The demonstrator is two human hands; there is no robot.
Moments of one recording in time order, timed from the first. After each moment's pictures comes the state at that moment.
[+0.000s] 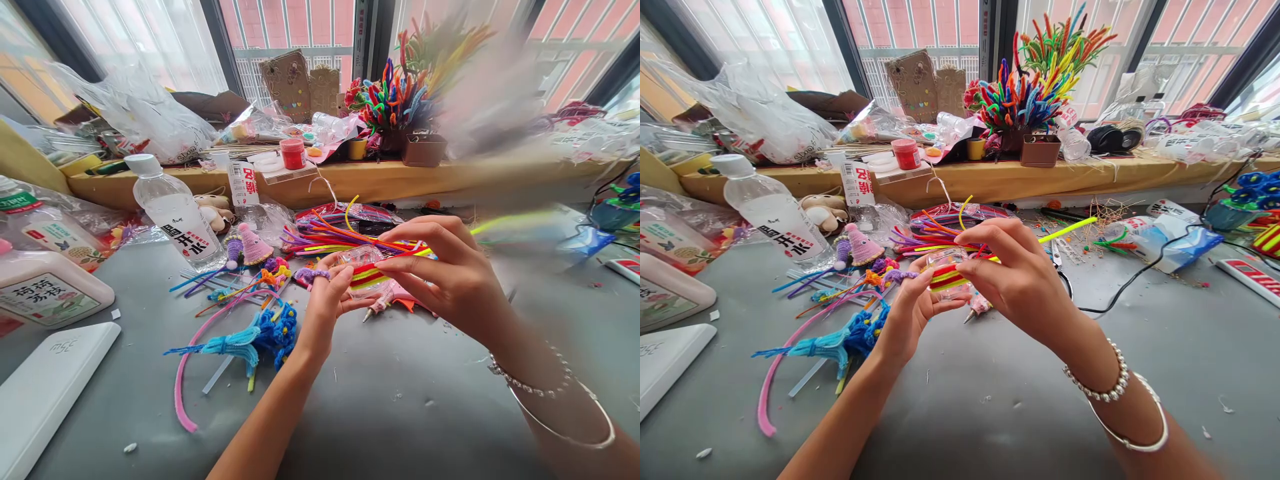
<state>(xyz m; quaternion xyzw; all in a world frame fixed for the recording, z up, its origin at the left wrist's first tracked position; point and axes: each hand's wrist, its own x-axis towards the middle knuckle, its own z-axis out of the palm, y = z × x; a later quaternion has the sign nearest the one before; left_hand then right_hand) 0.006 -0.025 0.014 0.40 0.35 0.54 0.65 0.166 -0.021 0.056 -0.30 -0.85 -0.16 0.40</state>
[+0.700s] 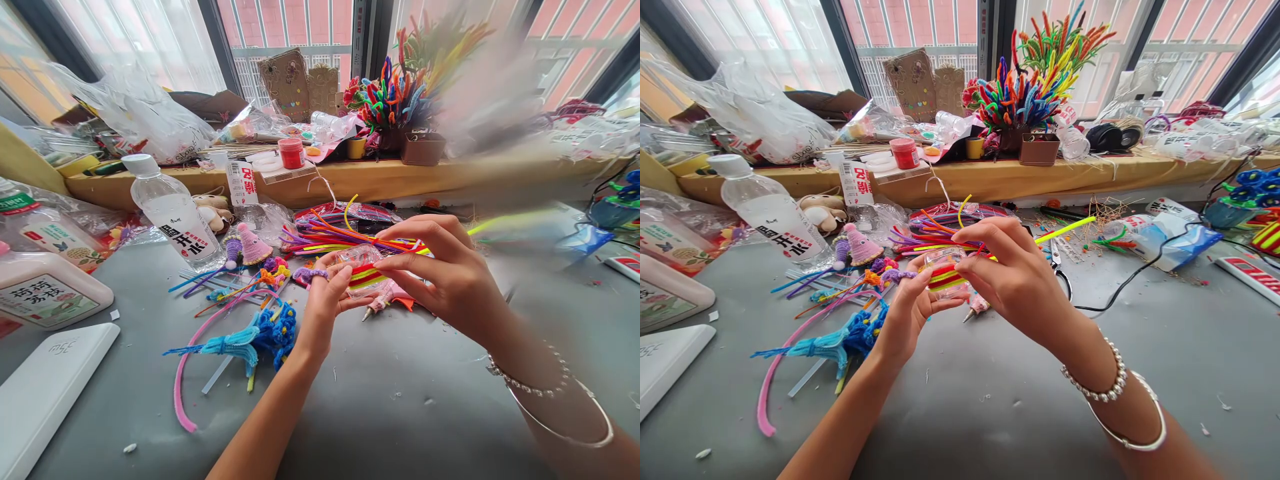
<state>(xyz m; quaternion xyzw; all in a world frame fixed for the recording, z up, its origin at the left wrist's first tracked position) 0.004 -0.026 0.012 0.42 0.35 0.54 0.64 0.166 -0.022 0.055 -0.32 -0.85 -0.15 0.40</state>
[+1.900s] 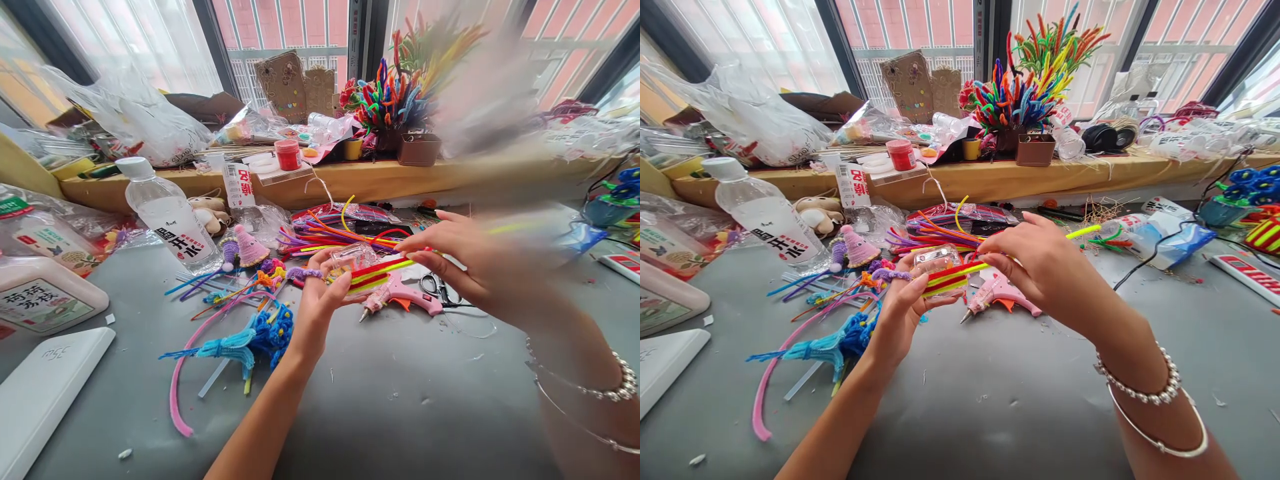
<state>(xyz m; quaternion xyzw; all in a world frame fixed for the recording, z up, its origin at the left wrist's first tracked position) 0.003 -0.026 0.011 0.45 0.33 0.56 0.61 0.197 -0.022 0.073 -0.41 -0.87 -0.05 0.27</state>
